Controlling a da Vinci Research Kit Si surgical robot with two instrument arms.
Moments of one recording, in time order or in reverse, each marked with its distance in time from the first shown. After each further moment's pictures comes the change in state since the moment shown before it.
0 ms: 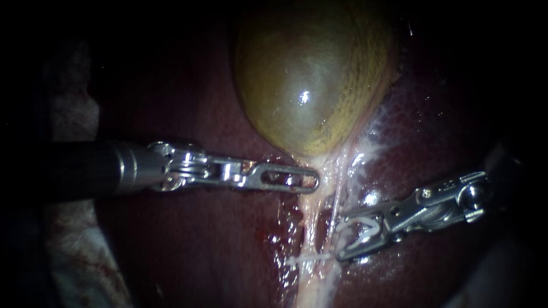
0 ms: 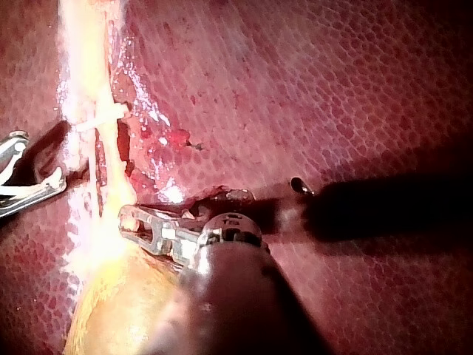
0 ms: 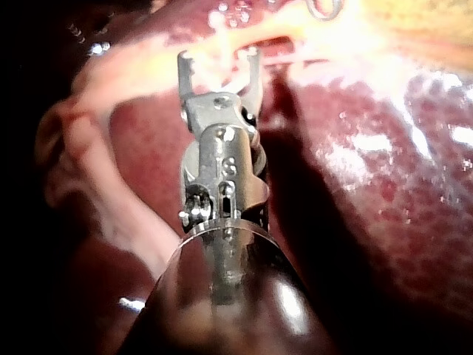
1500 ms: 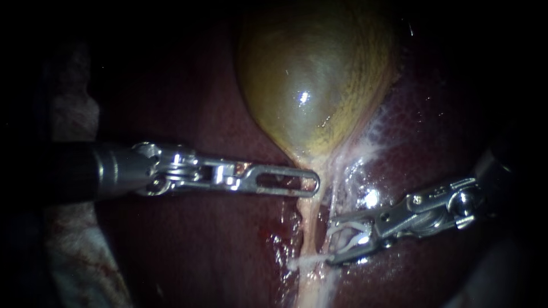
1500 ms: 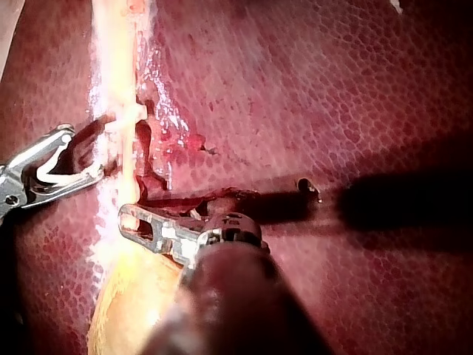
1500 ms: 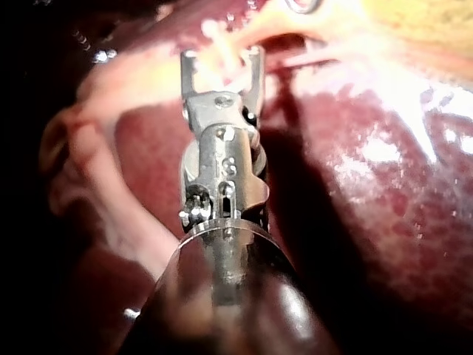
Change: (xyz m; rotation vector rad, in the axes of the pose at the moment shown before) right arm 0.000 -0.001 0.002 -0.007 0.018 0.001; left arm -0.002 0.006 -0.003 -0.005 -0.009 -0.031
